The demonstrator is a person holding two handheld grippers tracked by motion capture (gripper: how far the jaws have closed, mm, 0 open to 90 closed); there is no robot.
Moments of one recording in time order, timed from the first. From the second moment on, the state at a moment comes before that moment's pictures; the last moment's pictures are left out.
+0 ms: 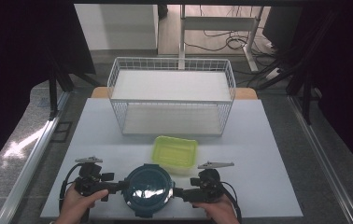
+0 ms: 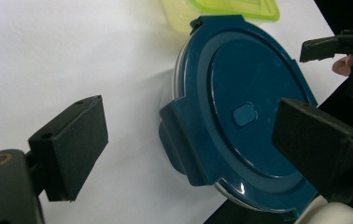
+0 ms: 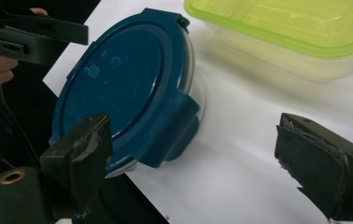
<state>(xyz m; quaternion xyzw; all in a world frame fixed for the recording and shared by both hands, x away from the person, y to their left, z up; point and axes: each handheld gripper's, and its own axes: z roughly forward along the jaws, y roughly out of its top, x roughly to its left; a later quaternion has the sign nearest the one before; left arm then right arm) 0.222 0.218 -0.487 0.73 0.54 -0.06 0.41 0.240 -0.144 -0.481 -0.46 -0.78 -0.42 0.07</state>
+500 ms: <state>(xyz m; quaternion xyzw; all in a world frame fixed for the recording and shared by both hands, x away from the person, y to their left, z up) 0.226 0.212 -0.501 0.72 0.54 -0.10 0.41 0.243 -0.124 -0.494 -0.48 -0.77 -0.41 0.10</state>
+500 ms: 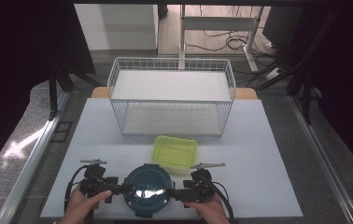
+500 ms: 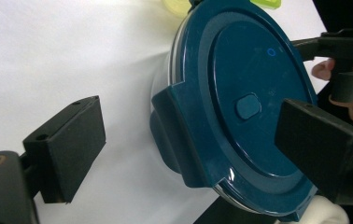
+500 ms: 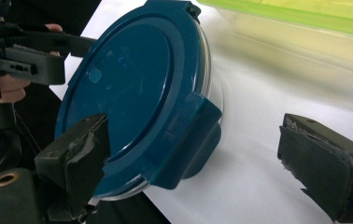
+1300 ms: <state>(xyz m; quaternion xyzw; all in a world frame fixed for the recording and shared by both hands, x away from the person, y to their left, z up) 0.231 0.199 -0.520 0.71 0.55 -0.18 0.41 0.243 -0.096 -0.511 -0.50 -0.75 -0.41 0.15</state>
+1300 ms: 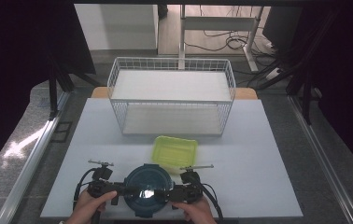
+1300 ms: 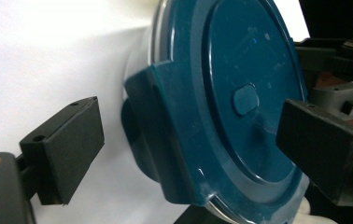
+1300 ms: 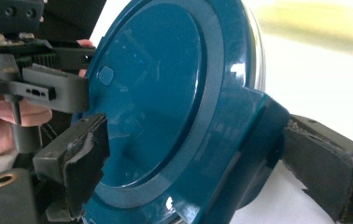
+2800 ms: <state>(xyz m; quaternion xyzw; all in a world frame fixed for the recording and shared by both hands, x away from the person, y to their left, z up) 0.213 0.202 -0.507 0.67 0.58 -0.18 0.43 0.234 -0.106 -0.503 -0.57 -0.68 -0.42 0.17</state>
